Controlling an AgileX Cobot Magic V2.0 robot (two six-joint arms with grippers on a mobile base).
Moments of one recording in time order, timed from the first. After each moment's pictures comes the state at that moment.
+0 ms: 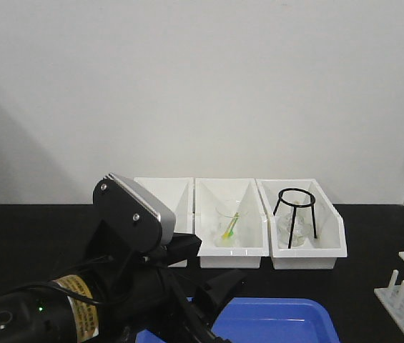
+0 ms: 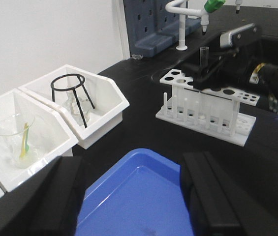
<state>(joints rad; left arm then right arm) -0.85 1.32 -0.97 0.22 0.01 -0.21 -0.32 1.85 -0.73 -0.10 -0.98 0.07</state>
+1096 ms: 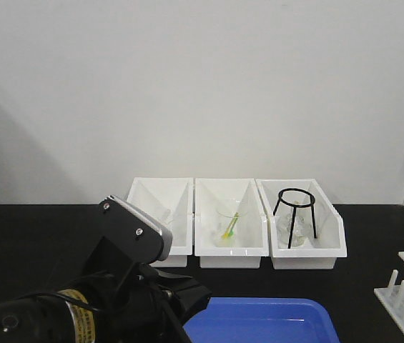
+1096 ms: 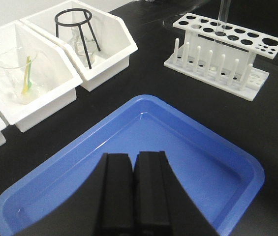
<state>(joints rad) -0.85 1.32 -0.97 0.22 0.20 -0.29 -0.32 0.90 -0.72 -0.72 -0.28 0.65</state>
